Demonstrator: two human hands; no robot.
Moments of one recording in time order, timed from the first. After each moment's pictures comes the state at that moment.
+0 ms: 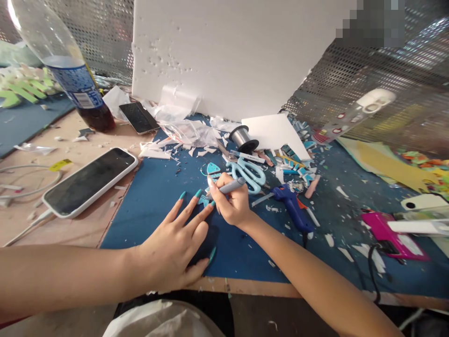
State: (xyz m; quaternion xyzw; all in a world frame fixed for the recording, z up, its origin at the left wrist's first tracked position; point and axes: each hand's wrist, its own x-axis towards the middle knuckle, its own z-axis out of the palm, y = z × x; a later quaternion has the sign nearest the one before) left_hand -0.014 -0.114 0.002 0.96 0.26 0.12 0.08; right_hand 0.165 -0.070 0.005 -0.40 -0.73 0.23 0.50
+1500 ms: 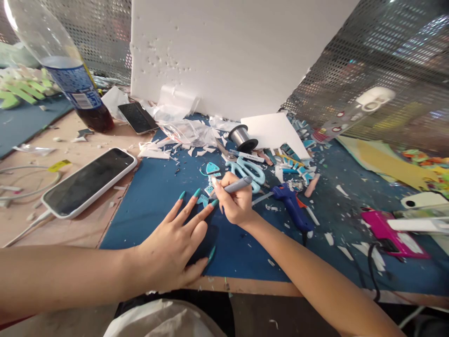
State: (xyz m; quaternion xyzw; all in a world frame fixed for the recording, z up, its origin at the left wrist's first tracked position) left_hand -0.014 -0.113 0.000 0.96 0.25 0.12 0.09; right_hand 0.171 -0.071 0.000 -0.39 -0.71 0.26 0.53
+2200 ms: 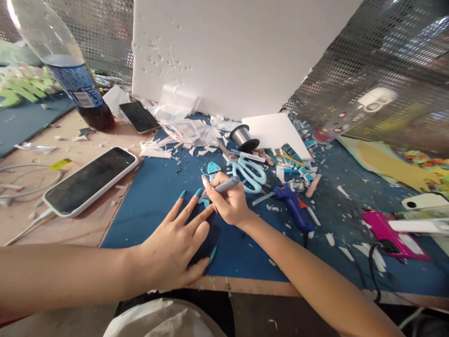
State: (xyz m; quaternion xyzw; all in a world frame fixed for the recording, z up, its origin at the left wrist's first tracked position) left_hand -0.013 -0.113 0.003 0.95 0.26 0.13 0.10; right_hand 0.162 -0.070 0.005 -0.39 -0.73 0.28 0.48
